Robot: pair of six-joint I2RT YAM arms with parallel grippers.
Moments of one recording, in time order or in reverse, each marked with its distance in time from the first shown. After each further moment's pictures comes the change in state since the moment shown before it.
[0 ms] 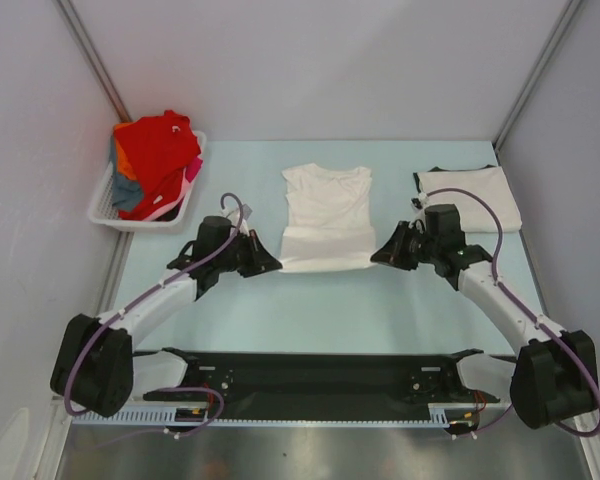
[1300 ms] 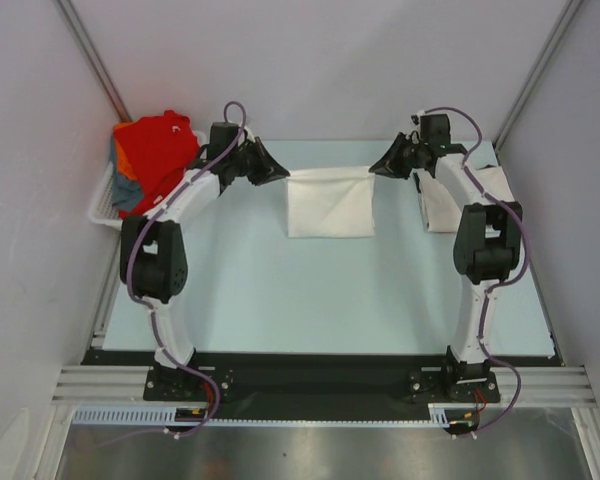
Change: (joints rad) left arm 0.151 0.666 0.922 -0.190 0.086 -0.055; right arm -0.177 0.892 1.032 -0.155 -0.090 -0.005
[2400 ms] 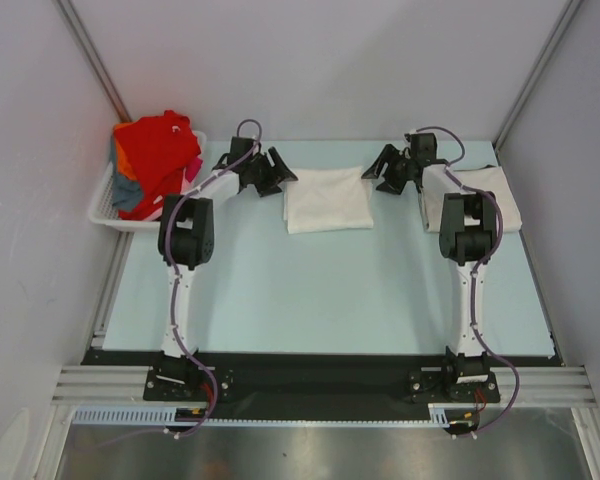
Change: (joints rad) left arm 0.027 0.509 0.344 0.039 -0.085 0.018; right arm -0.018 0.347 0.156 0.160 0.042 -0.002
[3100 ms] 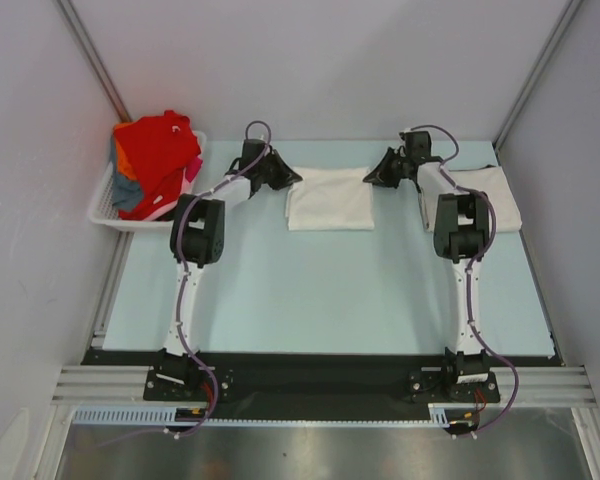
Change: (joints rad) left arm -0.042 0.123 0.090 0.173 -0.015 -0.121; right arm 0.019 0.124 0.178 -0.053 -0.003 -0.003
